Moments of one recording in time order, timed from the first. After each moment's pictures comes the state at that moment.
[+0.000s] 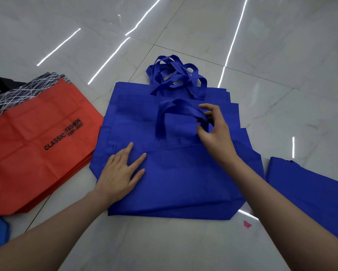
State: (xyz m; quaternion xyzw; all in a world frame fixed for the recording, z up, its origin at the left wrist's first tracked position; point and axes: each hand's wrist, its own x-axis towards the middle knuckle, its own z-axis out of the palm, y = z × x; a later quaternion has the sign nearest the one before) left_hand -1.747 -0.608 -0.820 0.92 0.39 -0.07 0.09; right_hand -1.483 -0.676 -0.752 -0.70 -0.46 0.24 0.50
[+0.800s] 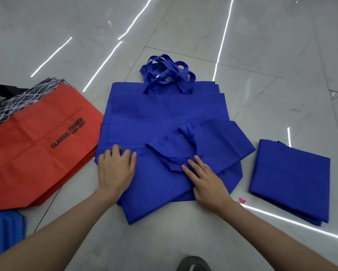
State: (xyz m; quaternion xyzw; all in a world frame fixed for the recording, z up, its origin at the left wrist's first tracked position) left_hand -1.748 -0.631 -0.790 0.87 0.48 0.03 0.02; right_hand -1.541 -0.801 -0.825 -0.74 -0.67 0.06 0.03
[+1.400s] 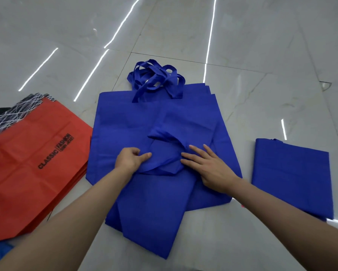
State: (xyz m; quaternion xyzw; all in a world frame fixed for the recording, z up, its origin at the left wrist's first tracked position) left_hand -1.678 -0.590 -0.797 0.65 0.58 0.05 0.49; right_hand -1.485 -0.764 -0.813 -0.67 -0.74 0.03 -0.03
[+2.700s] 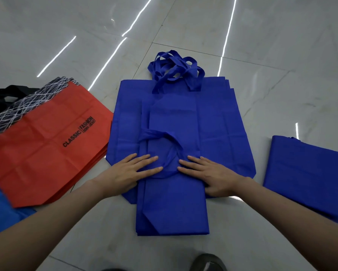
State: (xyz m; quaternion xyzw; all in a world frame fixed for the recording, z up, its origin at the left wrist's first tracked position) left_hand -1.792 -0.599 -0.805 0.99 0.04 -0.10 0.03; right_hand -1.519 -0.765 -0.809 -0.57 -0.77 0.28 -0.04
